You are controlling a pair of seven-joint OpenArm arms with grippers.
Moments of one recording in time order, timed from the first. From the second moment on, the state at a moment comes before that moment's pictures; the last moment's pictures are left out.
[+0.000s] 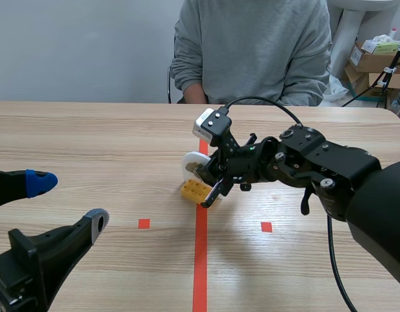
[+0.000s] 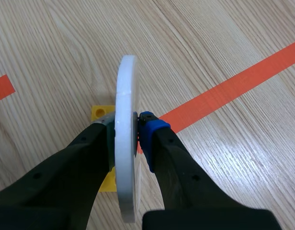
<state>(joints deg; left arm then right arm) 47.9 -28.5 -7.8 120.1 -21.5 -26.8 -1.5 26.4 8.9 -31.6 45.2 -2.9 35.2 2.9</state>
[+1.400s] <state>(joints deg) 47.9 -28.5 -7.8 120.1 -21.5 -26.8 -1.5 30.6 18.2 -2.1 34.2 5.5 15.9 -2.4</state>
